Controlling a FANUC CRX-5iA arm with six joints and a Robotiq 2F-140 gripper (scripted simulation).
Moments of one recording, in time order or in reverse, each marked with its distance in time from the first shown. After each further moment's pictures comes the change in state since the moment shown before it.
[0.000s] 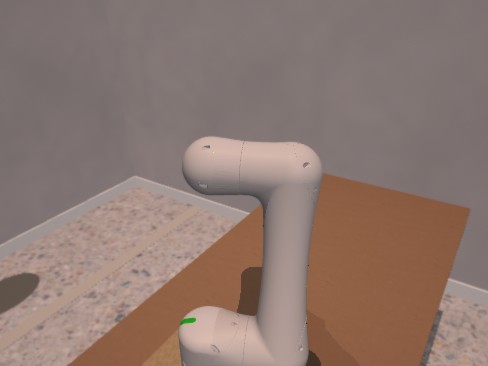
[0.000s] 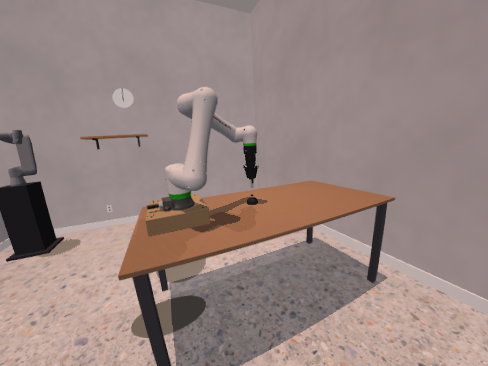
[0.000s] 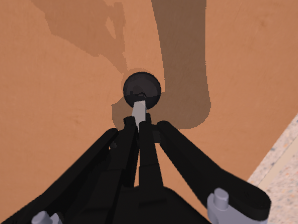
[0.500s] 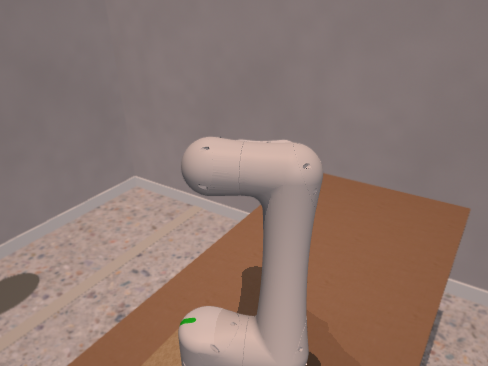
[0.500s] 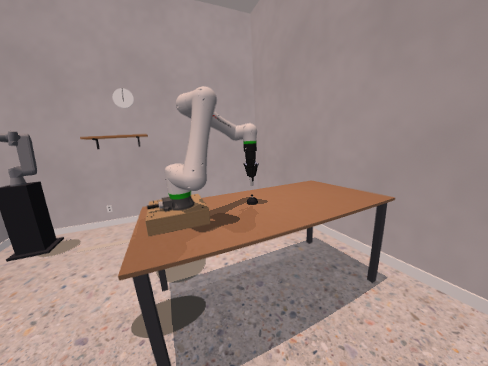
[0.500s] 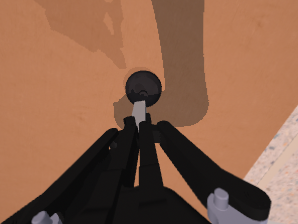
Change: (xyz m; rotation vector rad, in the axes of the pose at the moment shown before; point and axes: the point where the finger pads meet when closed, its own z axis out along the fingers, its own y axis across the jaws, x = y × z) arm 0.000 -0.003 -0.015 0.004 -0.002 0.000
